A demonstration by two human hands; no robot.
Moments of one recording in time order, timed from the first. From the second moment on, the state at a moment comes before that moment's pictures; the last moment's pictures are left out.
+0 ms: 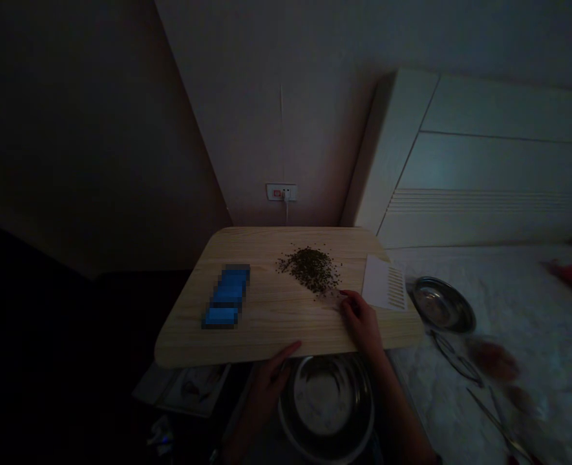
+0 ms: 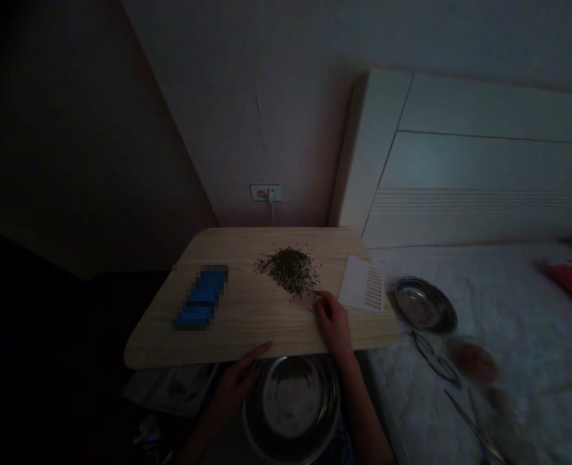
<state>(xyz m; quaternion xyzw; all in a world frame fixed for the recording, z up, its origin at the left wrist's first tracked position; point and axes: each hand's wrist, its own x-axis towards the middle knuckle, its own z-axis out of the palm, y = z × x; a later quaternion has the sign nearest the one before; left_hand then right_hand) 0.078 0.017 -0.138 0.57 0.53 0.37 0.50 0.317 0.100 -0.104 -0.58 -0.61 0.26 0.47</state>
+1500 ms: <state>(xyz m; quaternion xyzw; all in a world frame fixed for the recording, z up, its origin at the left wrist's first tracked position) 0.079 0.015 -0.132 0.60 0.52 0.37 0.49 0.311 0.093 -0.107 -0.51 -0.70 0.25 0.44</state>
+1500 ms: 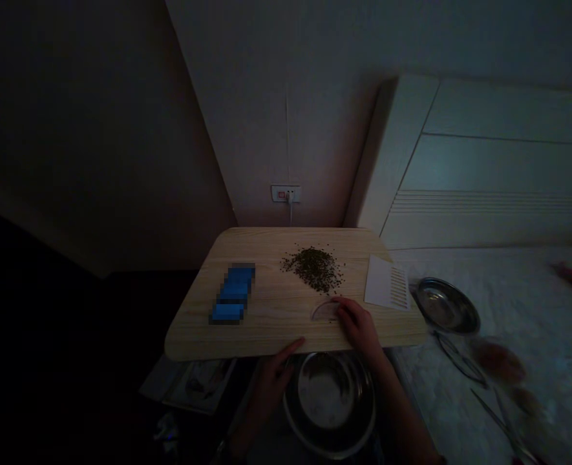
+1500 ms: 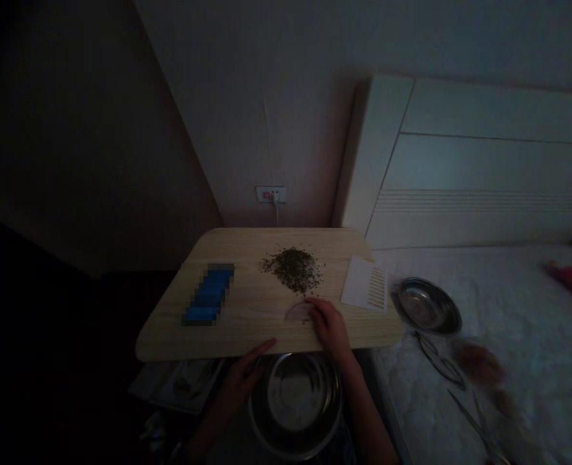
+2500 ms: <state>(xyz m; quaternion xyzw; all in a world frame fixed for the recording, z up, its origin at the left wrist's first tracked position) 0.082 0.012 -0.131 0.58 0.52 0.39 0.49 0.332 0.076 -0.104 -0.54 -0.58 0.33 0.52</state>
